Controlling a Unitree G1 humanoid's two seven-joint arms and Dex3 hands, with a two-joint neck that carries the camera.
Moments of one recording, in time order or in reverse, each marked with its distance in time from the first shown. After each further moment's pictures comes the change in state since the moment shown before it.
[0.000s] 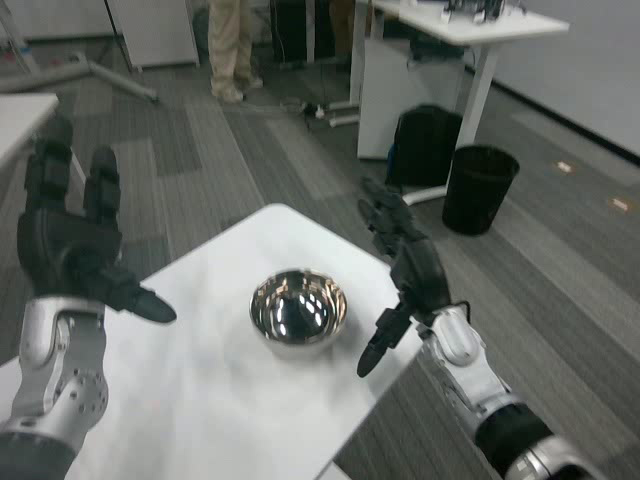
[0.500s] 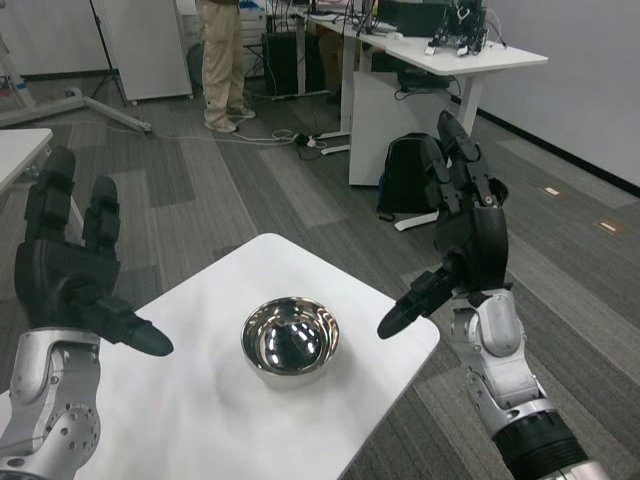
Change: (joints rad) left arm -0.004 0.000 -0.014 0.000 0.000 -0.002 0.000; right arm 0.006 -0.004 -0.212 -0.256 0.051 0.018 -0.034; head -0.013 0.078
